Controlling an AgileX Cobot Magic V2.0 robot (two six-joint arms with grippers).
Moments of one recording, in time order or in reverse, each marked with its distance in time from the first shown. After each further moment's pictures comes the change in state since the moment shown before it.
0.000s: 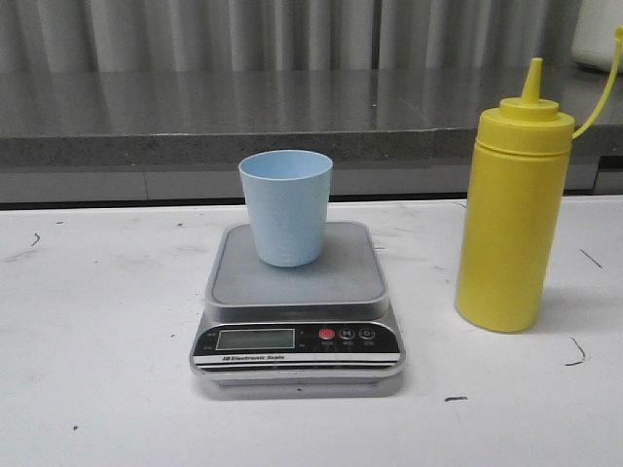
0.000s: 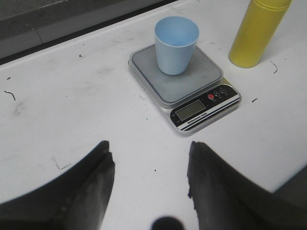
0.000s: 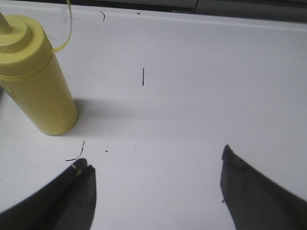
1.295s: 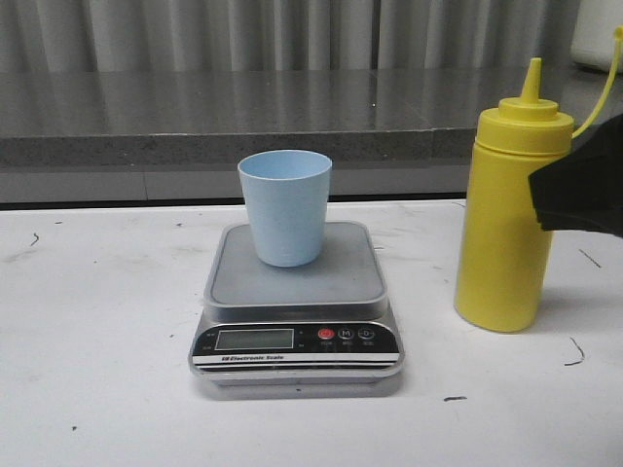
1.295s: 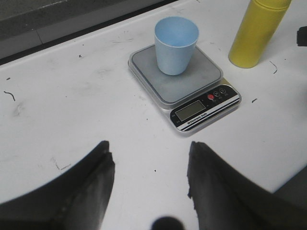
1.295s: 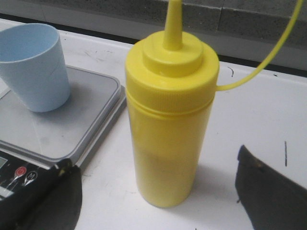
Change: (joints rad) left arm 0.000 0.000 0.000 0.000 -0.001 0.000; right arm 0.333 0.413 0.378 0.134 -1.077 -0.049
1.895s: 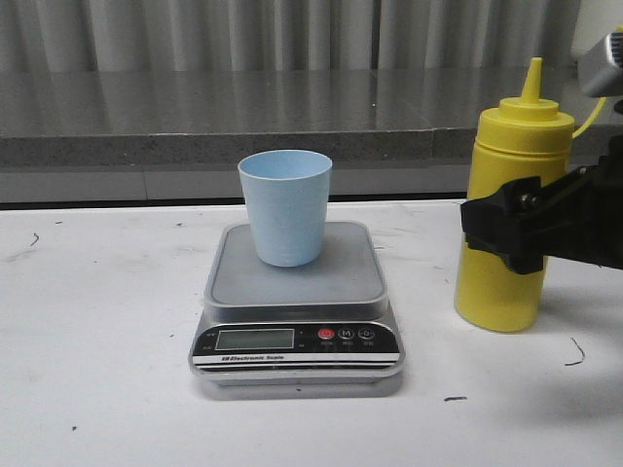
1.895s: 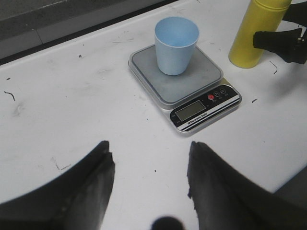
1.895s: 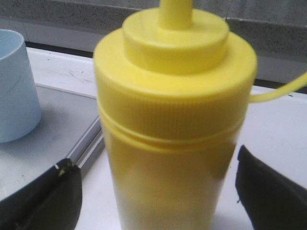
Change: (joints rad) left arm 0.000 0.000 0.000 0.000 0.000 0.000; right arm 0.000 0.519 0.000 0.002 -0.646 0.007
